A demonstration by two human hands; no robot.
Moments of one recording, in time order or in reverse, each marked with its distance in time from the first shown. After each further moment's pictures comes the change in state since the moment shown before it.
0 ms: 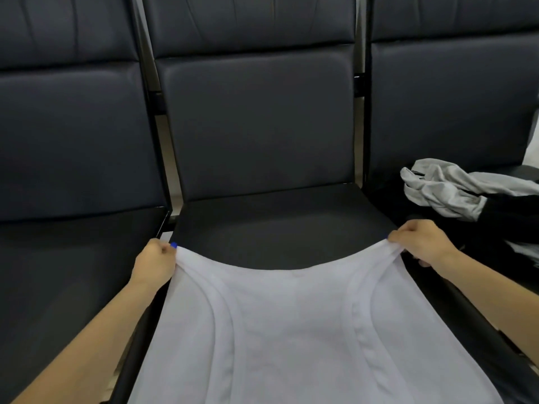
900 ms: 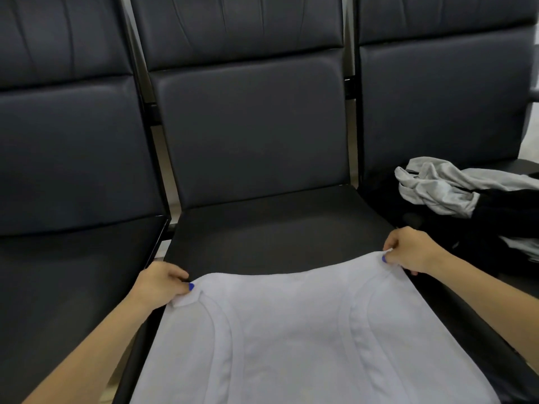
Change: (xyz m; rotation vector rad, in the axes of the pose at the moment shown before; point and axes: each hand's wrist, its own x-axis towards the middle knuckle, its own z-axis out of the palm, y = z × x) left_hand -0.019 -0.001 -0.007 0.168 -0.270 0.046; right_hand 0.001 0.005 0.004 -0.299 -0.173 -0.090
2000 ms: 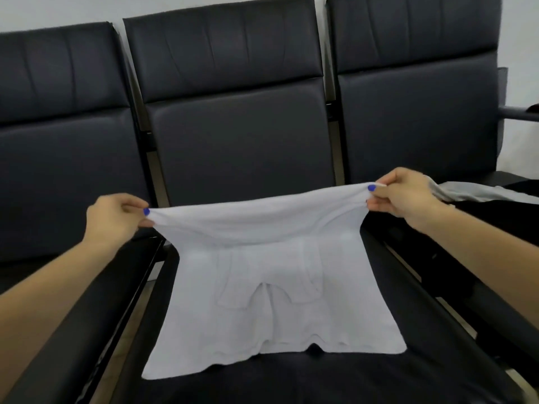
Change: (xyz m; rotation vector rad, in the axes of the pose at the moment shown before) left_hand 0.005 0.082 -0.090 -0.246 0.449 0.237; right_hand 0.000 -0.050 -0.075 0.975 0.272 -0.105
